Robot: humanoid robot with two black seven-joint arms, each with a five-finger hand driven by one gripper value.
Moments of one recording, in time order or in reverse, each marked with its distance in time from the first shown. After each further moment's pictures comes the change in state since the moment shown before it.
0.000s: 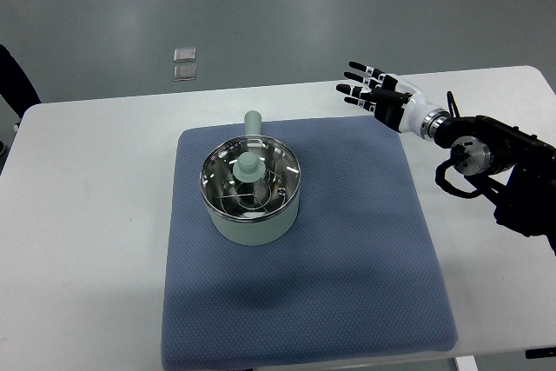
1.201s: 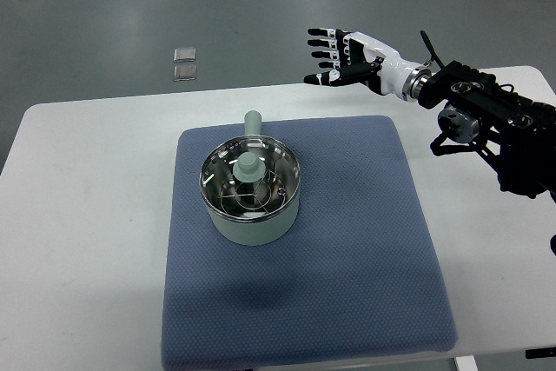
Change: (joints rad) left arm -0.003 0.000 0.005 0.008 -0.006 0.013 0.000; right arm 0.152 0.005 -0.003 0.042 -0.552 0.049 0.075
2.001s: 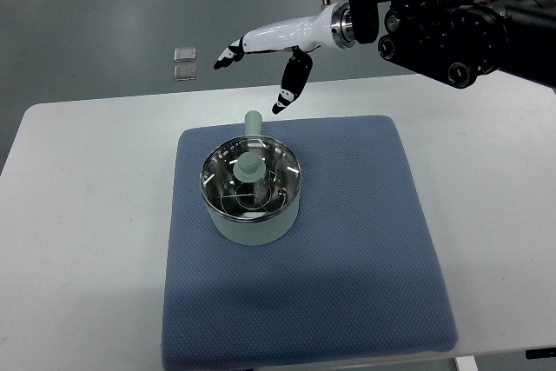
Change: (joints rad) left arm 0.000 0.000 0.000 0.000 0.000 0.001 0.000; right arm 0.596 0.073 -0.762 0.089 -0.472 0.019 0.279
